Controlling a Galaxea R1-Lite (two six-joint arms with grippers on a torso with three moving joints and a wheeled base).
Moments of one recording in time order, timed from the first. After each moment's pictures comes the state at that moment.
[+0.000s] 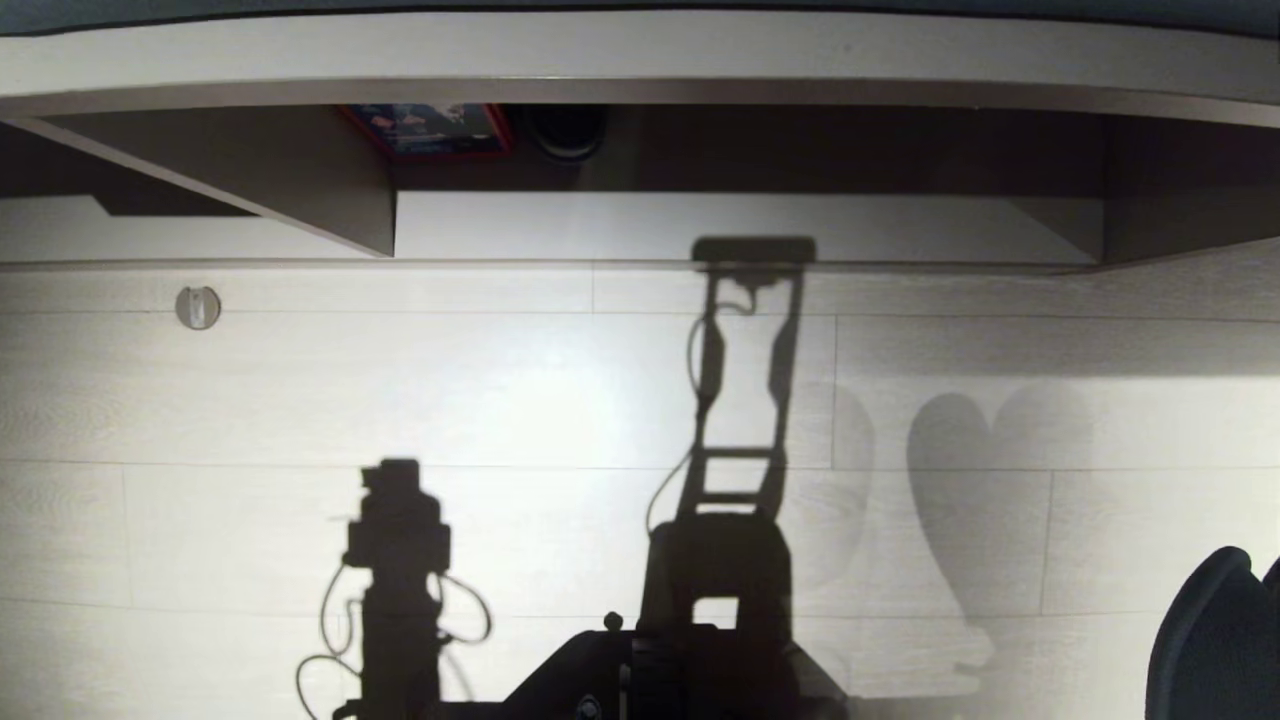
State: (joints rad) left arm 0.00 0.00 0.00 0.00 0.00 0.00; right arm 0.00 0.00 0.00 0.00 0.01 -0.01
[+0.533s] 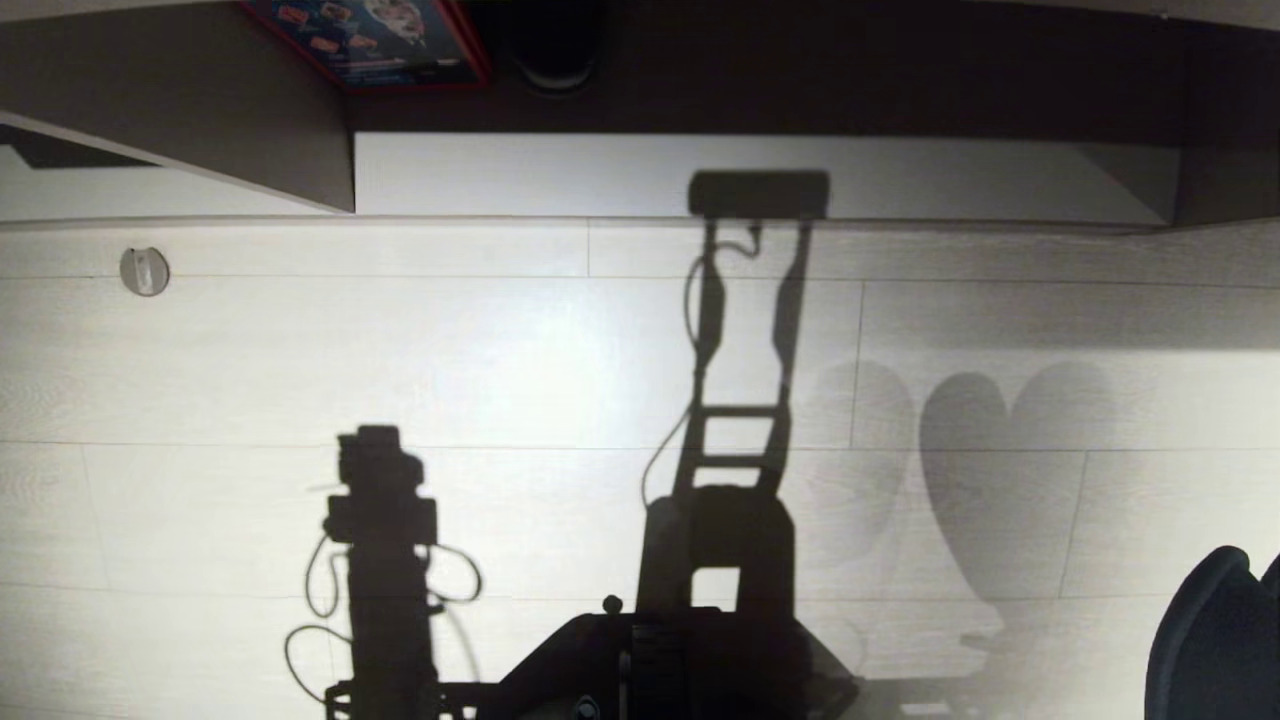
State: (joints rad) left arm 0.00 0.00 0.00 0.00 0.00 0.00; right arm 0.00 0.00 0.00 0.00 0.01 -0.01
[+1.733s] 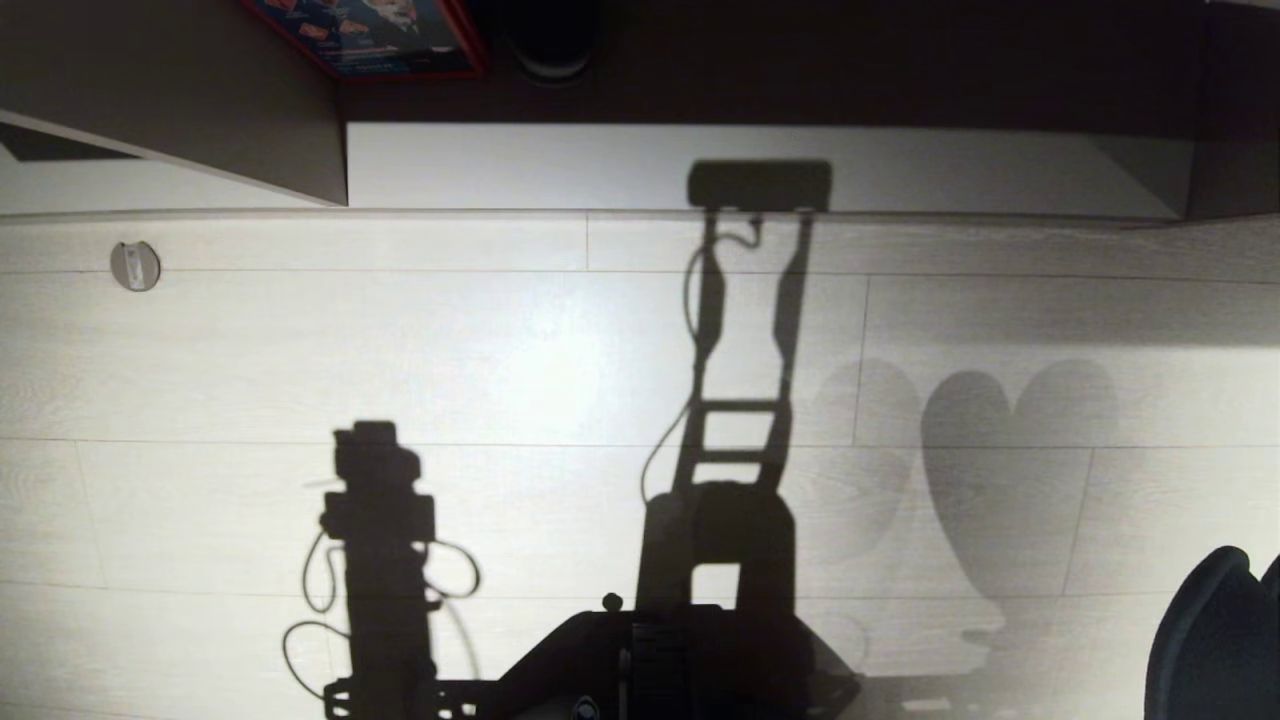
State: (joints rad) left arm 0.00 0.00 0.00 0.00 0.00 0.00; right arm 0.00 0.00 0.00 0.00 0.01 -0.01
